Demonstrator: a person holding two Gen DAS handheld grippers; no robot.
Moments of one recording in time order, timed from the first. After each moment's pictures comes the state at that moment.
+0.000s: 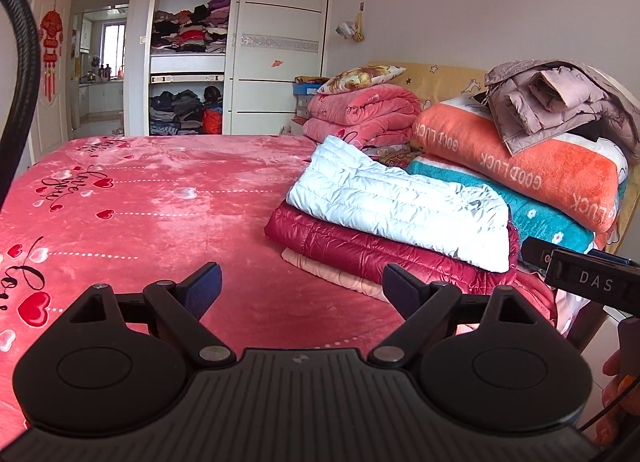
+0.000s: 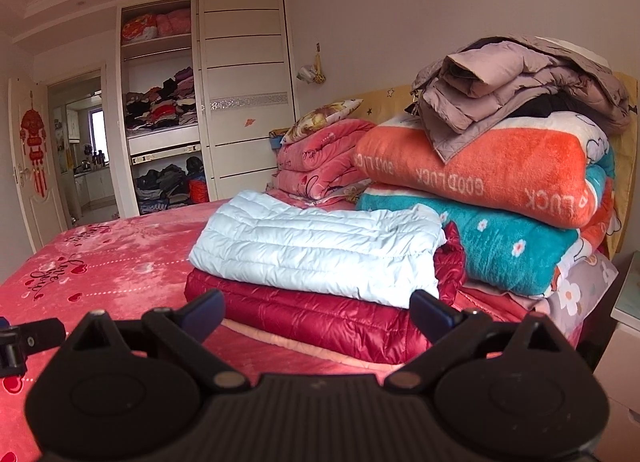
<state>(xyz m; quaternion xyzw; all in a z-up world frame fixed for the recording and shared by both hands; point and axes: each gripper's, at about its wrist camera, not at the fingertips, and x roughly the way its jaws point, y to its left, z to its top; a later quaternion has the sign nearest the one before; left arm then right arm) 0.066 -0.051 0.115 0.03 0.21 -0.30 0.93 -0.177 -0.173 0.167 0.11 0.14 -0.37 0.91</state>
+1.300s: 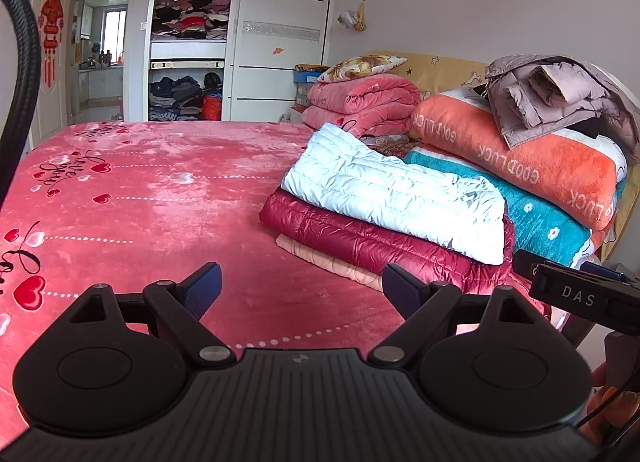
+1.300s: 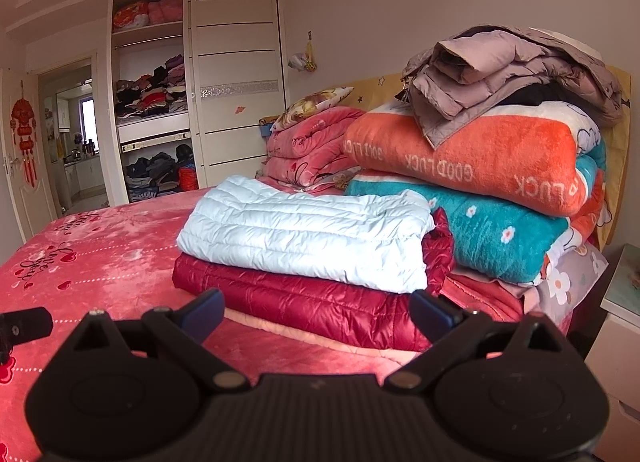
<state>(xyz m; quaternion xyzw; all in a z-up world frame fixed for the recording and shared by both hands) 0.073 -0.058 0.107 0.03 0.23 -0.30 0.93 -0.179 -0.176 0.157 0.12 0.16 -0.38 0.90</state>
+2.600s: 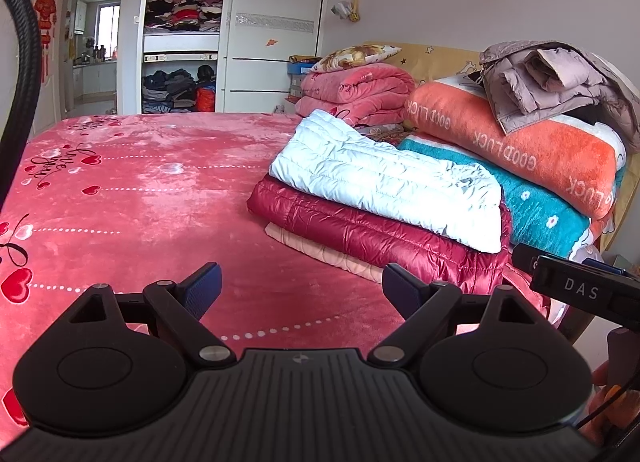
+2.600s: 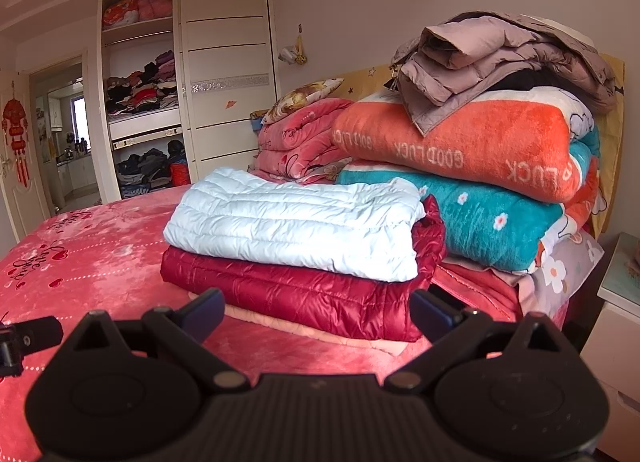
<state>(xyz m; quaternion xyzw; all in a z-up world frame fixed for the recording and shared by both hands) 0.073 -0.068 0.101 0.03 0.24 -0.31 0.92 -0.183 -0.187 0.145 0.13 0.17 -0.39 0.90</state>
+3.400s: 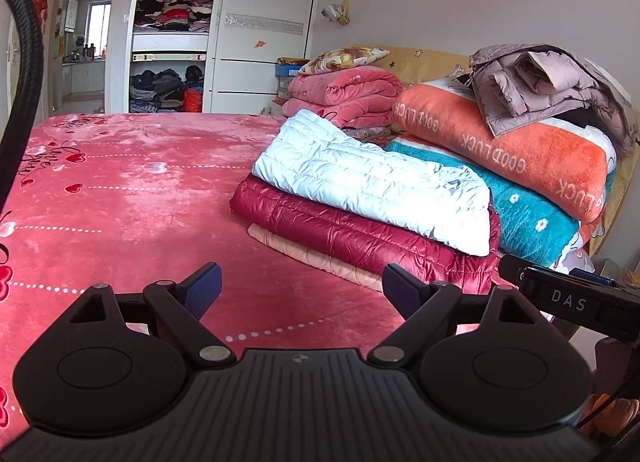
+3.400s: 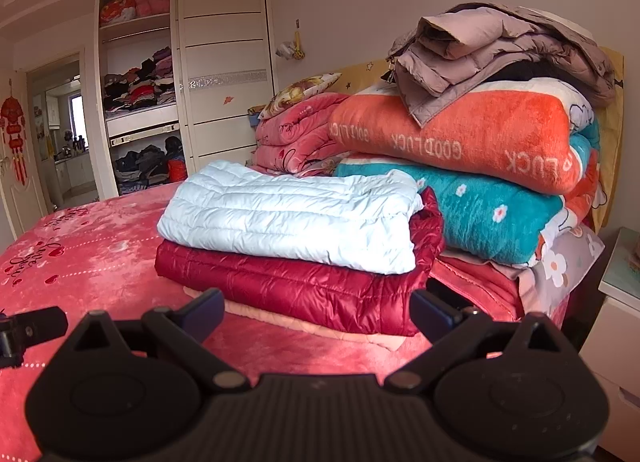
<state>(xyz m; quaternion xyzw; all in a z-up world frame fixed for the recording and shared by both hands) 0.078 -0.067 0.095 0.02 0.24 -0.33 0.91 -0.183 -0.193 0.135 0.13 0.17 -0.39 0.89</state>
